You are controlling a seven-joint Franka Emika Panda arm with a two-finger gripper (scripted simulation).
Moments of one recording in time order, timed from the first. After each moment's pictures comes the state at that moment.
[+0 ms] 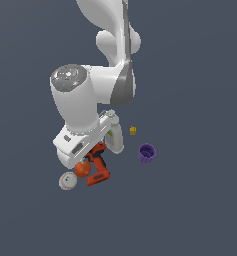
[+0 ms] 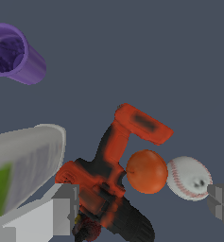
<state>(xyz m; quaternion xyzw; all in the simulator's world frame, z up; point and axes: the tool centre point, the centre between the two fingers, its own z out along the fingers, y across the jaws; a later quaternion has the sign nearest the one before) 0.073 -0.096 0.188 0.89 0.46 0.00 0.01</state>
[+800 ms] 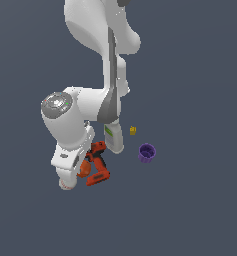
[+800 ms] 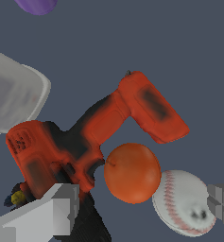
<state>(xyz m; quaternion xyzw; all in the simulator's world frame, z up) 0.082 -0.136 0.130 0.79 0.61 0.00 0.00</state>
